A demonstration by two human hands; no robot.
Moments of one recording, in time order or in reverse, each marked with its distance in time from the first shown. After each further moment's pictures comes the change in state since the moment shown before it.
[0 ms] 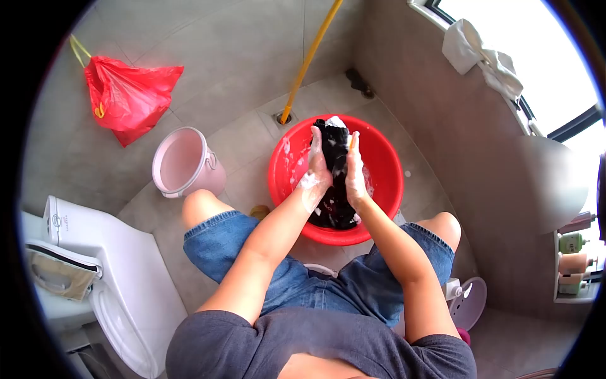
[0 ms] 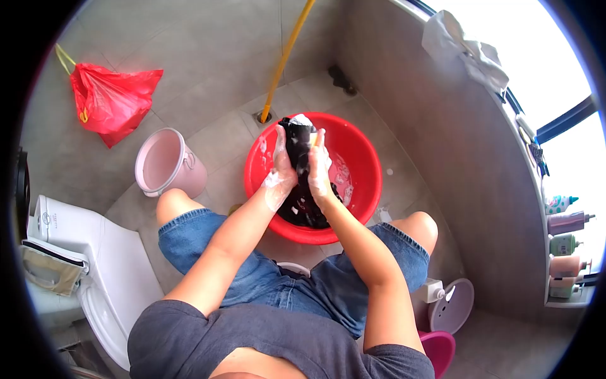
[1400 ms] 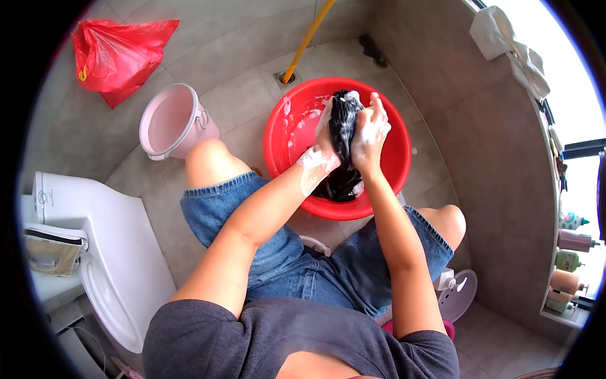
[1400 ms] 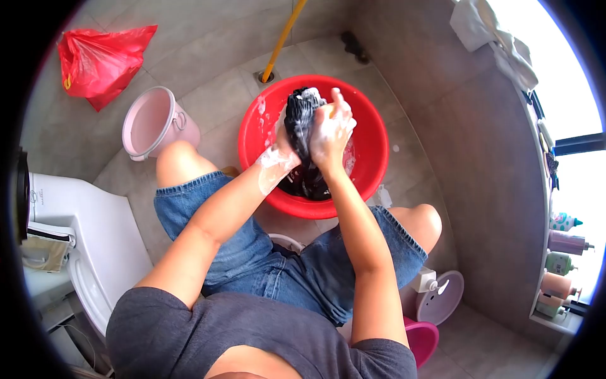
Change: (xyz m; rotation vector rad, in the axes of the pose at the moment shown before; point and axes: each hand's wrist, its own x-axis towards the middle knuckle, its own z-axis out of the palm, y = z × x) left_hand -0.008 -0.026 -0.001 -0.209 -0.104 -0.063; right_hand 0.004 -0.020 -0.011 -0.540 0.286 -0.298
